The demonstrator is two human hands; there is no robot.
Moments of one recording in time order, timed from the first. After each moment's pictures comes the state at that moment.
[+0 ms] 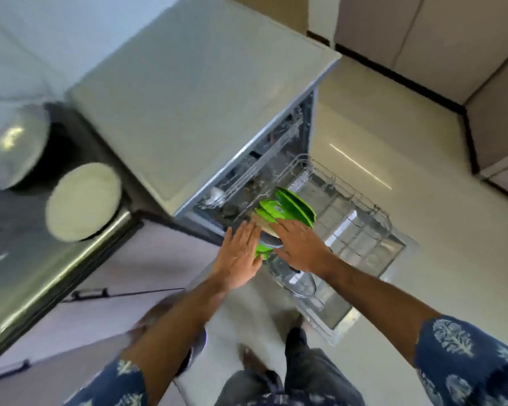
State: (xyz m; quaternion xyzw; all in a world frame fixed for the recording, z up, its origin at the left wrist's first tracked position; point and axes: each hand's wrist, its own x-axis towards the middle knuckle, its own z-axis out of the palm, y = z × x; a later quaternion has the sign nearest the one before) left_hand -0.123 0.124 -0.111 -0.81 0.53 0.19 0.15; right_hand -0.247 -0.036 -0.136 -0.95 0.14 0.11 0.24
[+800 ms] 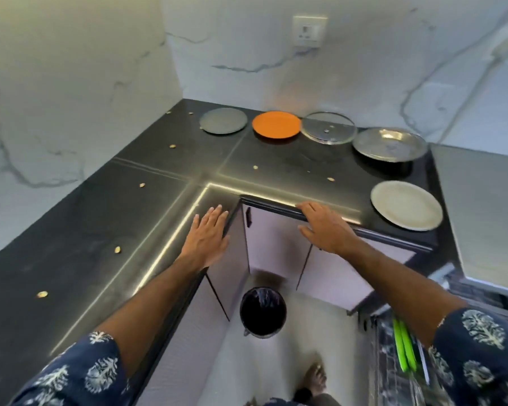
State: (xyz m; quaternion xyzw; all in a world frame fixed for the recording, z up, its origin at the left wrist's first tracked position) left_hand -0.145 0.752 0.044 -1.00 -0.03 0.03 -0.04; right_hand -0.044 0.454 0.079 -0.94 -0.32 0.01 0.12
